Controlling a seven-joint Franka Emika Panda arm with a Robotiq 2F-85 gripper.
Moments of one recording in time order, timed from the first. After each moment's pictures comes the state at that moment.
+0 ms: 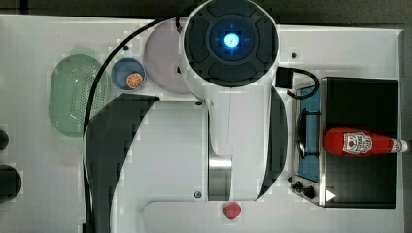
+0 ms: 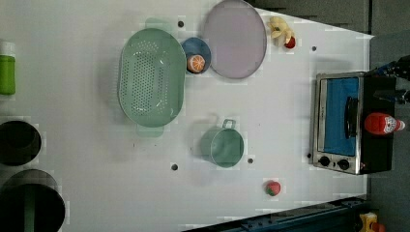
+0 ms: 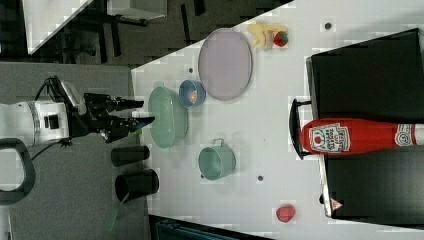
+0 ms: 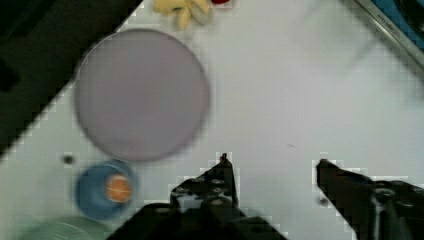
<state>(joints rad) 0.01 -0.02 -0.01 -1.75 -0.02 0.20 0.07</state>
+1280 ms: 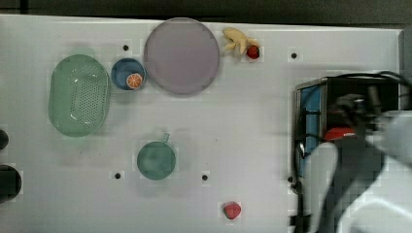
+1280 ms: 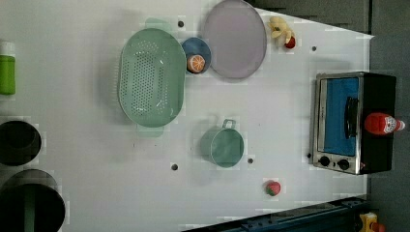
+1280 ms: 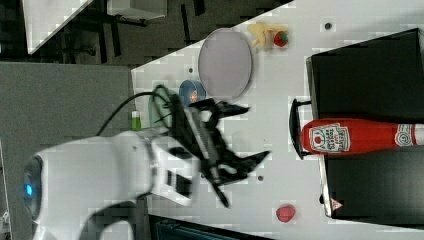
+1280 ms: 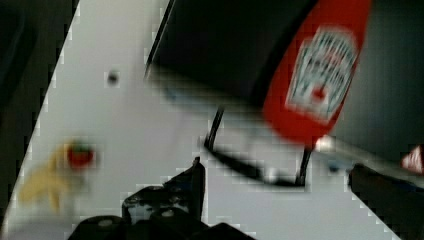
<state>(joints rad) -0.06 -0.02 -0.50 -1.93 -0.07 0.48 -0.03</state>
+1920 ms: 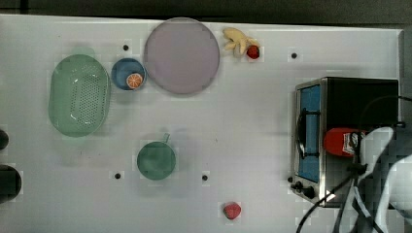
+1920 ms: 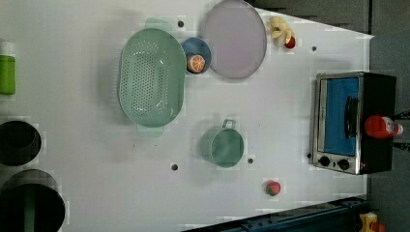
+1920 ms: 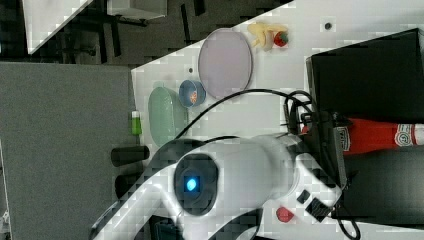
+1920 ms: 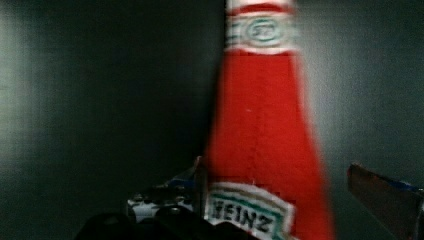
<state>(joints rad) -0.12 0.30 -0.65 -1.92 0.12 0.58 0.00</state>
